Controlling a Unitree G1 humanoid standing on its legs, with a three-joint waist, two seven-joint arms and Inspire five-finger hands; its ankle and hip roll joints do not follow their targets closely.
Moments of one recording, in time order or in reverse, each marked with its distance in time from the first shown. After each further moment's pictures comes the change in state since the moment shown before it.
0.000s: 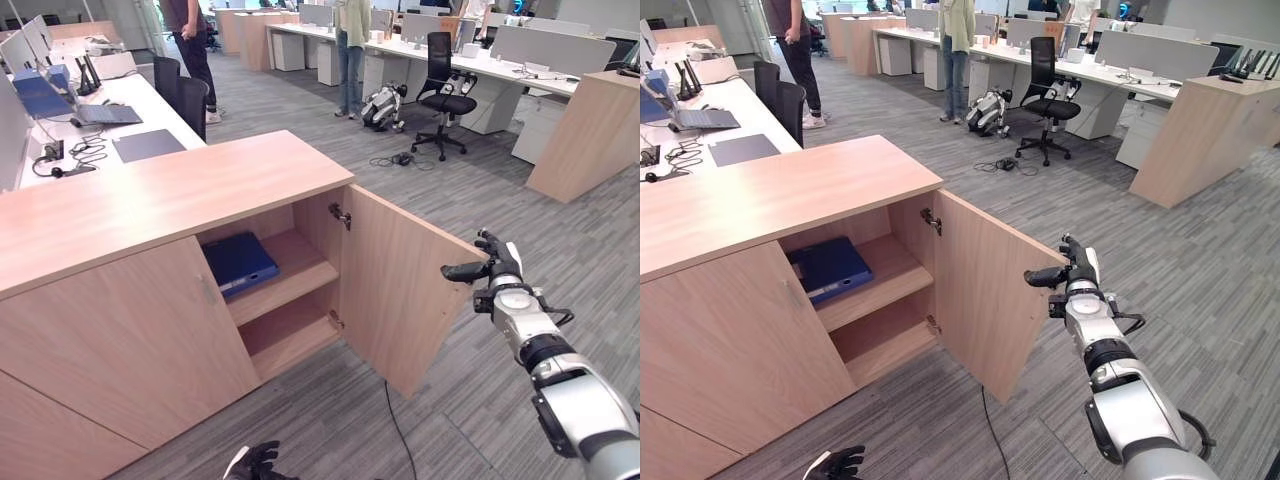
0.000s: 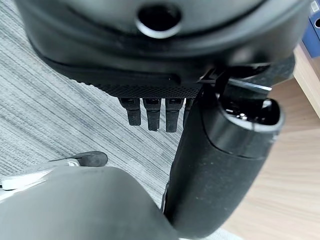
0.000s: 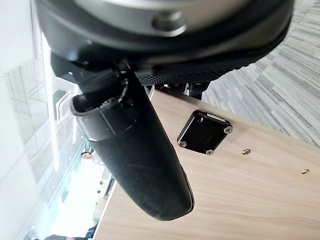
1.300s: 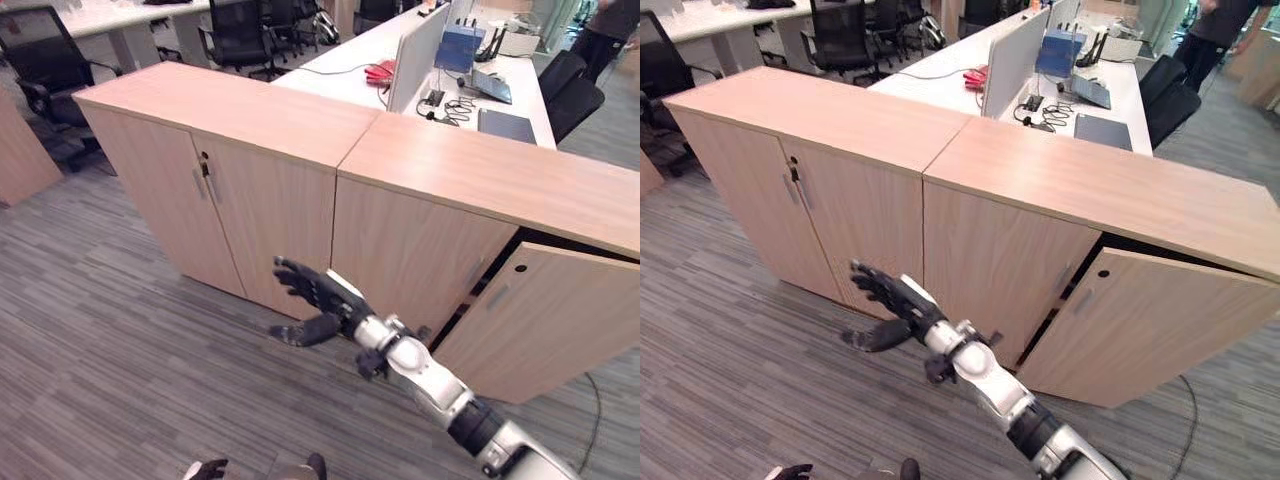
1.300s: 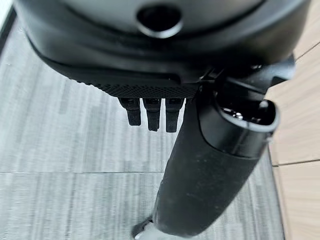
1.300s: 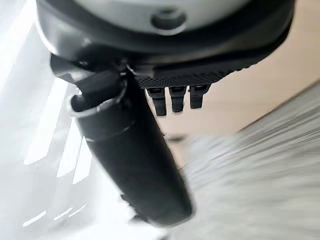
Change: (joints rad) left arm -0.032 0.088 0.094 0.092 0.134 0.055 0.096; right arm 0.400 0.249 0.307 -0.566 -0.072 -0.057 0.258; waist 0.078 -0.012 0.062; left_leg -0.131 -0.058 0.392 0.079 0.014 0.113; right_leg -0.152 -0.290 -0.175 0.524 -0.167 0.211
